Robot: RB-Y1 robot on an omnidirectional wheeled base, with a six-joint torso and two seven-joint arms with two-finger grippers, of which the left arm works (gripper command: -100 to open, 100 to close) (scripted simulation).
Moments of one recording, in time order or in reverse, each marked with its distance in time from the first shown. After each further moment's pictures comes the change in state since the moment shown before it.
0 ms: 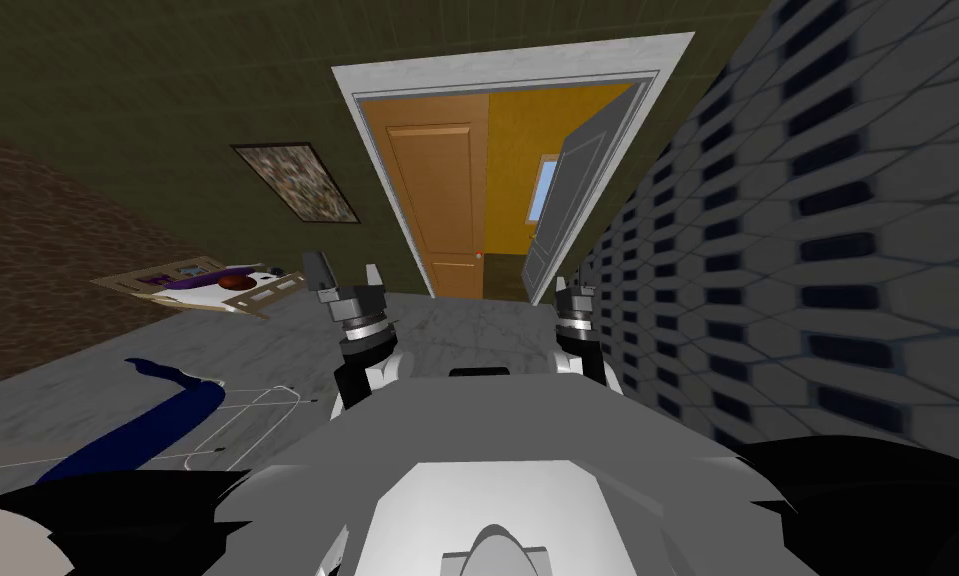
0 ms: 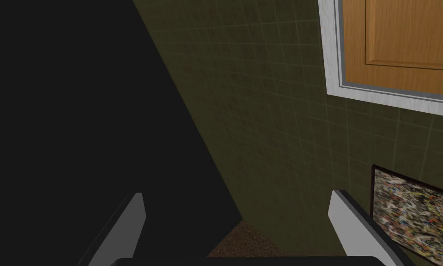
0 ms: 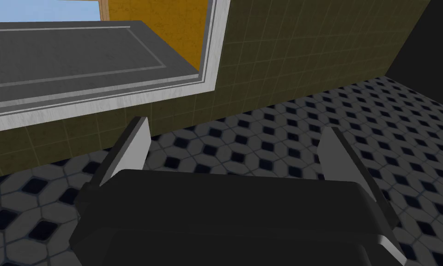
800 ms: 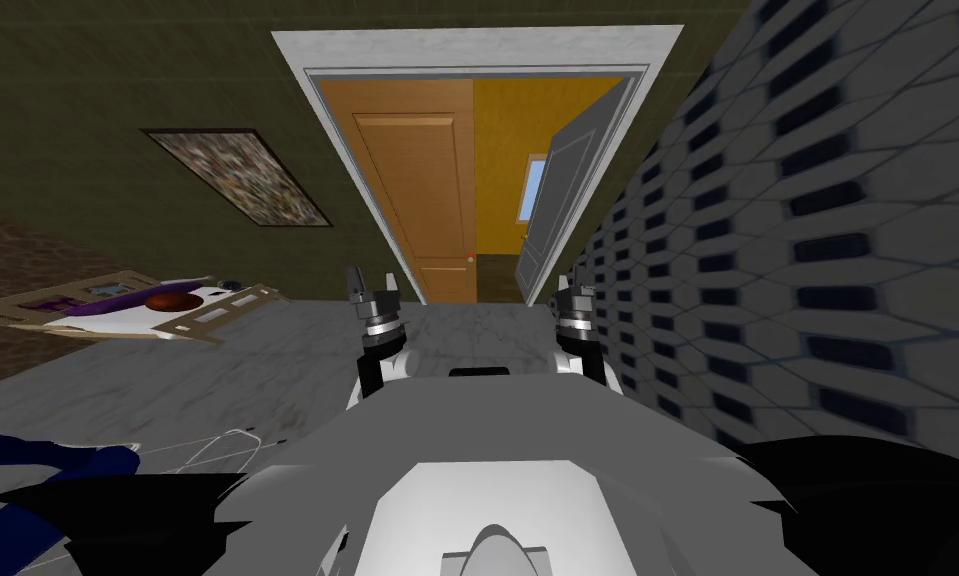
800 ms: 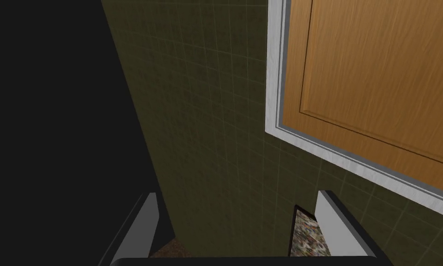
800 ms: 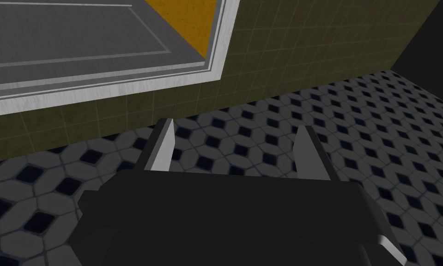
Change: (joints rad) arm -0.057 0.047 0.000 0.178 0.064 -0.038 0.133
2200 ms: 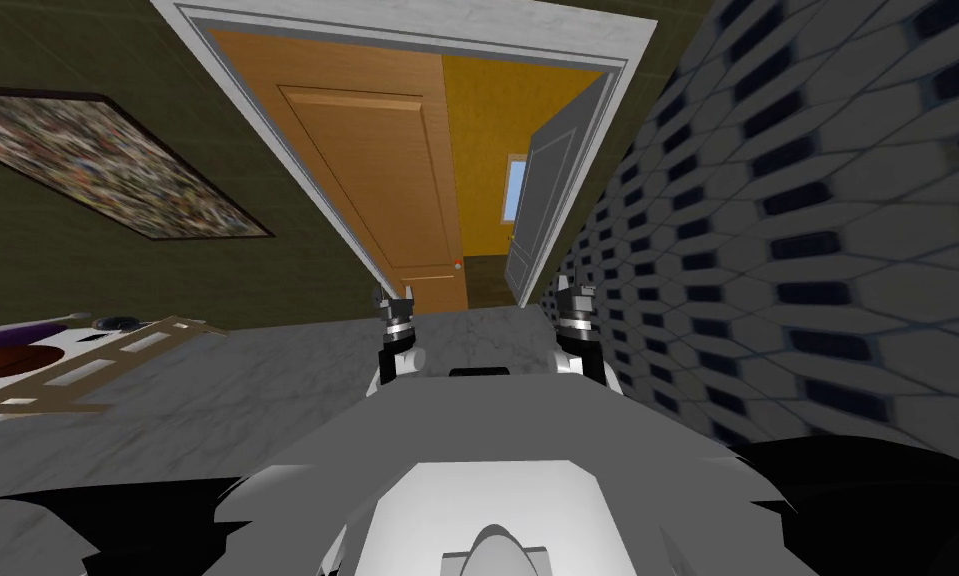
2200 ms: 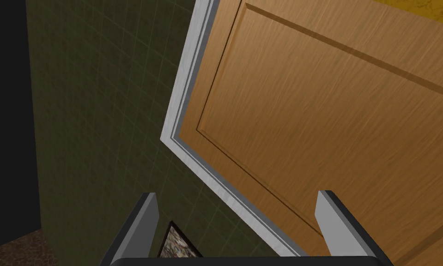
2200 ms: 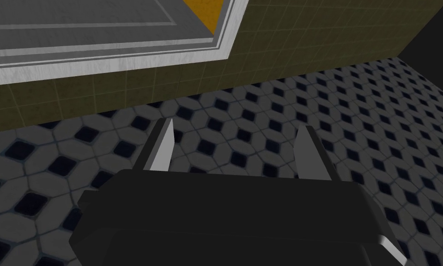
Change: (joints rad) arm -0.095 0.046 0.003 0.307 0.118 -0.065 0.245
